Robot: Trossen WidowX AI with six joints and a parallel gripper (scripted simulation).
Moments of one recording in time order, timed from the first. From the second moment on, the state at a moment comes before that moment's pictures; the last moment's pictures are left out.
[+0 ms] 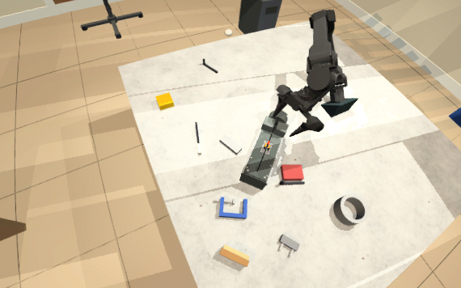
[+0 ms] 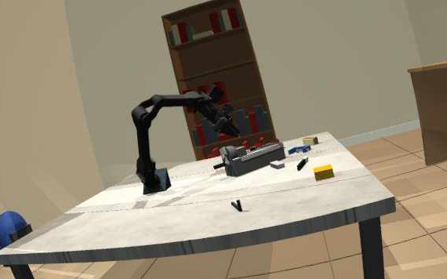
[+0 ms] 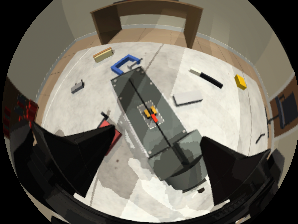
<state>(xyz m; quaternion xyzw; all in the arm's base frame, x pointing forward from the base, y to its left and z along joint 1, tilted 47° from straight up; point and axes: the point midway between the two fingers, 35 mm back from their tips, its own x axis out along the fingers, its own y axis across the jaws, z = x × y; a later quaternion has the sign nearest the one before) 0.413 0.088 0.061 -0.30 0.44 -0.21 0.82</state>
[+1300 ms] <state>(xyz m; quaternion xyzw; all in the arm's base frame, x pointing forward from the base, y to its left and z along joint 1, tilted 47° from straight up) 0.355 0.060 0.155 -0.40 0.49 0.03 0.77</state>
